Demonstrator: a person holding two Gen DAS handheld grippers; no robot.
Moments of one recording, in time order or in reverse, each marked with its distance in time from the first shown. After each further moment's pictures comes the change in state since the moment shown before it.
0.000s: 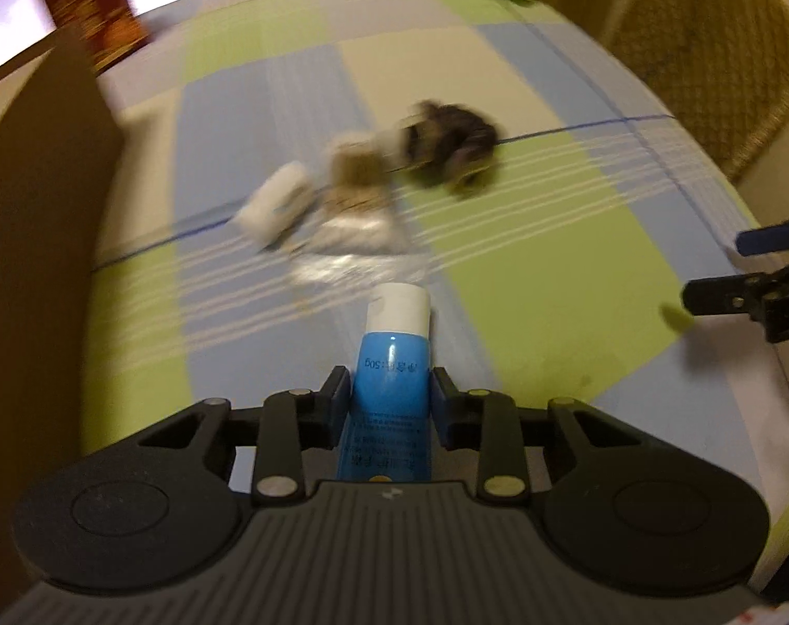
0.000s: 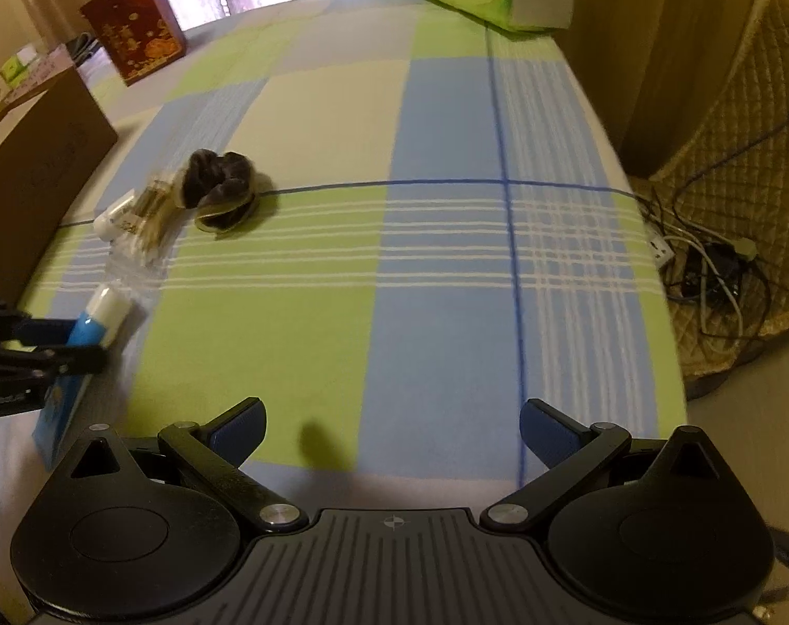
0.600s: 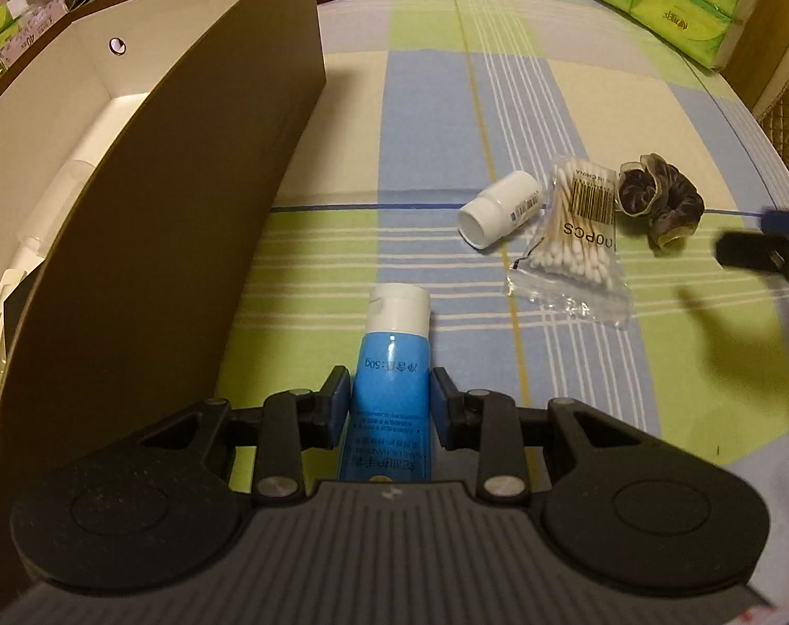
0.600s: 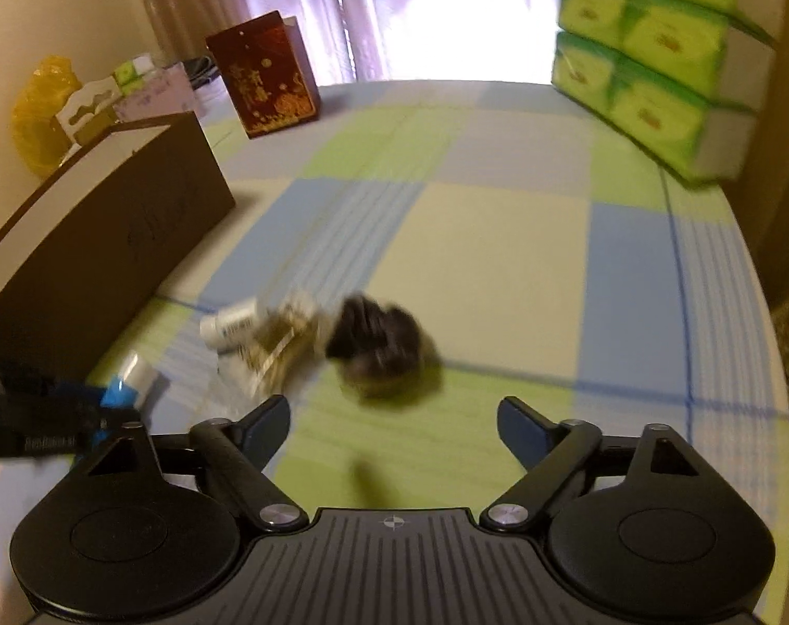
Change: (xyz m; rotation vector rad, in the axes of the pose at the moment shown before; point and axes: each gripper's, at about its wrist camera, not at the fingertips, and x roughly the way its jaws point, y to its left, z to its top) left arm 0.000 0.062 -0.006 -0.262 -0.001 0.186; right arm 0.037 0.063 0.080 -0.198 -0.170 0.184
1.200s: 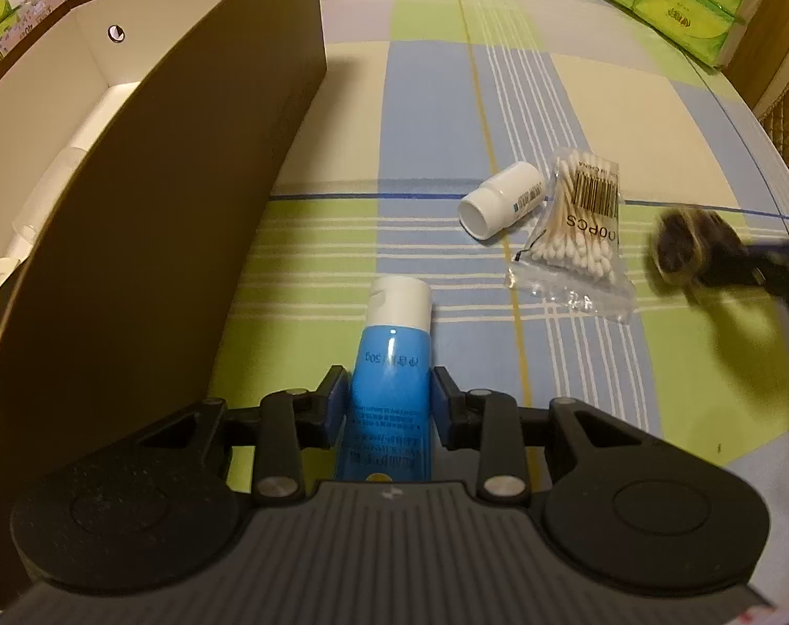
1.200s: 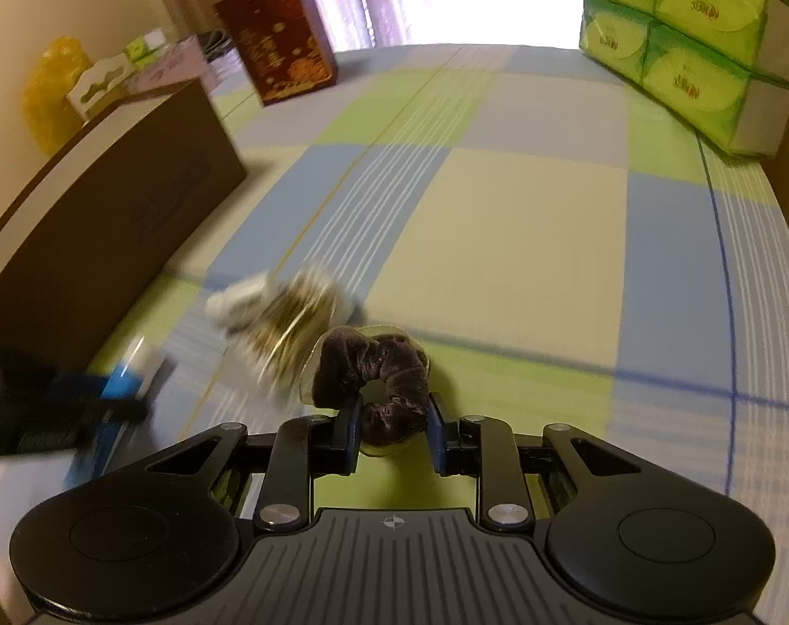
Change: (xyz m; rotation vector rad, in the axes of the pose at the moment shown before) left arm 0.002 0.003 -0.002 -0.008 0.014 -0.015; right arm 0.000 -0.003 -0.016 0.001 0.106 0.064
